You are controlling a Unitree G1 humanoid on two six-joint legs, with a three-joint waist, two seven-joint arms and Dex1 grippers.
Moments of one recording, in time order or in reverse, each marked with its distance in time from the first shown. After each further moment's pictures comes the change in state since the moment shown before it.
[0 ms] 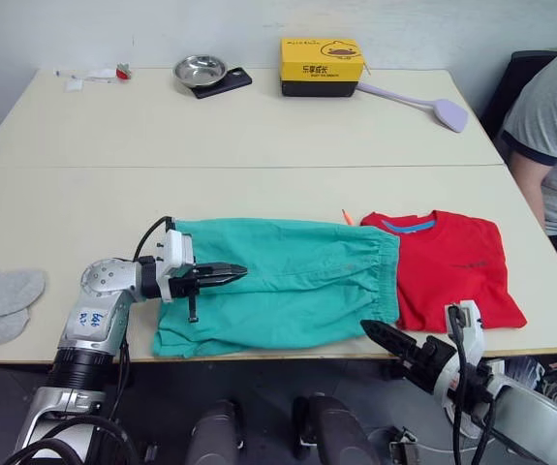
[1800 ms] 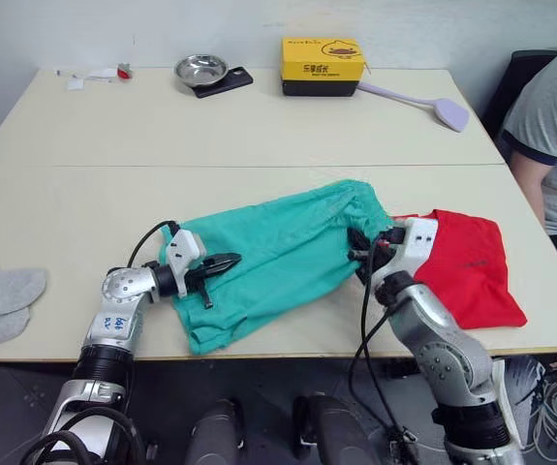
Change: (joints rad) left arm -0.044 -0.108 0.014 0.225 0.160 -0.091 0.297; right arm -0.667 0.301 0.353 0.312 -1.338 -0.356 0.406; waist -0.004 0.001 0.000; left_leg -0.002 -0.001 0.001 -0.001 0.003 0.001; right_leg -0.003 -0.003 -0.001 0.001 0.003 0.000
